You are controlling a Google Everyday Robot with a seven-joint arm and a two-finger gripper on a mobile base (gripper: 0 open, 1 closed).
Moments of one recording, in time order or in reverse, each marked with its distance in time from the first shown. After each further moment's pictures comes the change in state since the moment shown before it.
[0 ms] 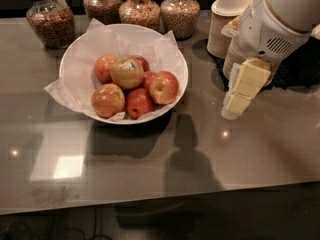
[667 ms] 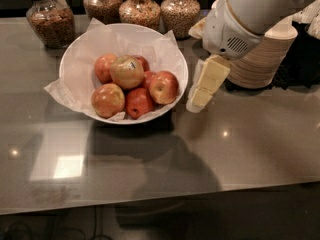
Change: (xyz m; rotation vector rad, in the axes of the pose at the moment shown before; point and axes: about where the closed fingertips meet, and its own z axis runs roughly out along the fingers) arm -0.054 -0.013 0.036 -0.047 -0.152 -0.026
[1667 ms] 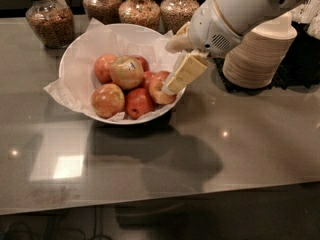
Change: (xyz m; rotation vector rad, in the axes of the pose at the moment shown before) arm -0.030 -0.013 0.022 -0.062 -0.172 0.009
